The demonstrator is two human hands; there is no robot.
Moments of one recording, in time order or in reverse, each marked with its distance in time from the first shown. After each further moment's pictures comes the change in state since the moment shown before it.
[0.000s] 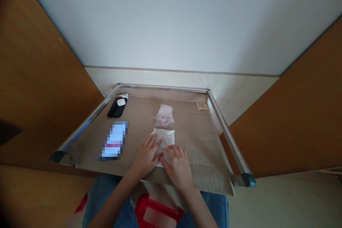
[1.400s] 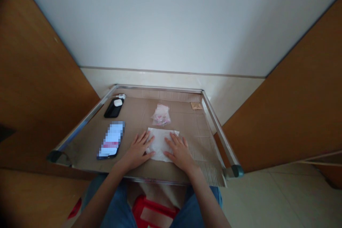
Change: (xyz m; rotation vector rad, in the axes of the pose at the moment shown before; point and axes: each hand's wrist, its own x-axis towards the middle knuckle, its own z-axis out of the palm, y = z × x) left_hand 0.001 -0.035 -0.017 0.040 -0.110 0.139; right_hand 0.016 0.048 -0.001 -0.246 -0.248 -0.078
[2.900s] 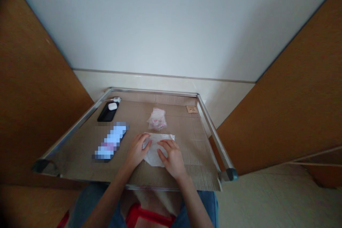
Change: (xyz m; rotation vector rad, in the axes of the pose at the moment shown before) left_hand 0.038 0.007 0.021 -0.296 0.493 -0.128; right_hand 0.007 -0.025 -0.008 0.432 0.348 -0.001
